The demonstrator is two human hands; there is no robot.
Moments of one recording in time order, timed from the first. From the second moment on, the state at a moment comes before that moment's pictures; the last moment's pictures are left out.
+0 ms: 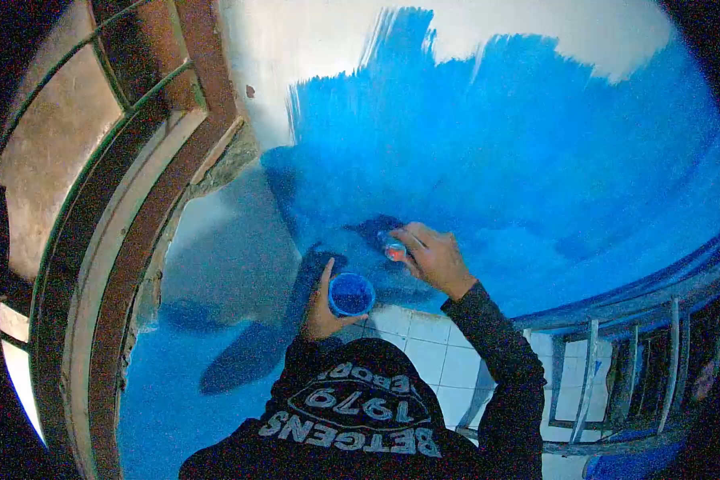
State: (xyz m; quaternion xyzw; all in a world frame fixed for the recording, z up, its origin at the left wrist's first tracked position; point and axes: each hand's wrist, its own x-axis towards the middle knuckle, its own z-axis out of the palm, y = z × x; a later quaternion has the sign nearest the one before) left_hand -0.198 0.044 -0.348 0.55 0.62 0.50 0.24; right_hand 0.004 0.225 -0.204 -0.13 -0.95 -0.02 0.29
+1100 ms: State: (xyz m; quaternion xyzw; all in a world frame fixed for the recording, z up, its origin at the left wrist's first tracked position) left_hand -0.195 0.046 -0.343 0.55 0.59 0.52 0.27; right_hand -0.083 0.229 -0.198 -0.02 -0.96 0.02 0.26
